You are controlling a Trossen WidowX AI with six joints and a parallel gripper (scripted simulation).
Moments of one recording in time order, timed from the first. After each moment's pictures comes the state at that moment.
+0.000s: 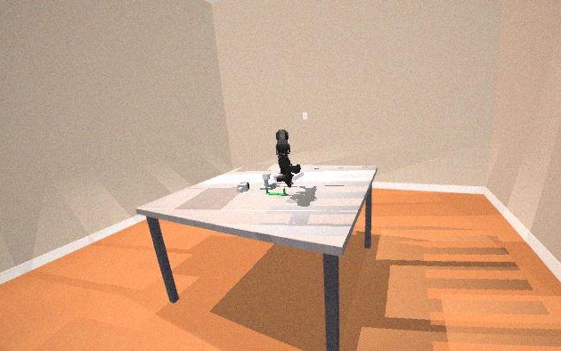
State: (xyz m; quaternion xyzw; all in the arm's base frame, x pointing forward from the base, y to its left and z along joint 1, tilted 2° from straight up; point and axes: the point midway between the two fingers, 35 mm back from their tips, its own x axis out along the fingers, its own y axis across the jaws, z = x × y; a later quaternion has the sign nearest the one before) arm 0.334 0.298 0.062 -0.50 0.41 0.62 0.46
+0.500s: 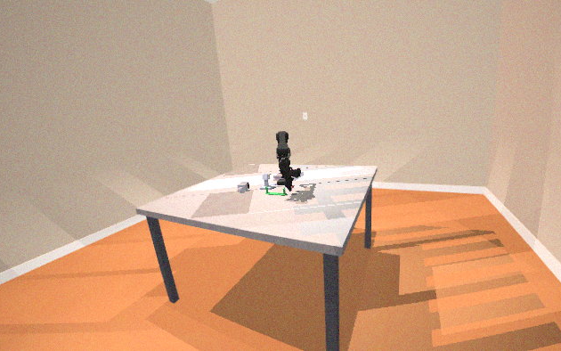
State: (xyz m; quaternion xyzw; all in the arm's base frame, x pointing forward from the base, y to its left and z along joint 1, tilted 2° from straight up) arm 0.334 0.299 0.039 -0.50 0.41 0.62 0.46
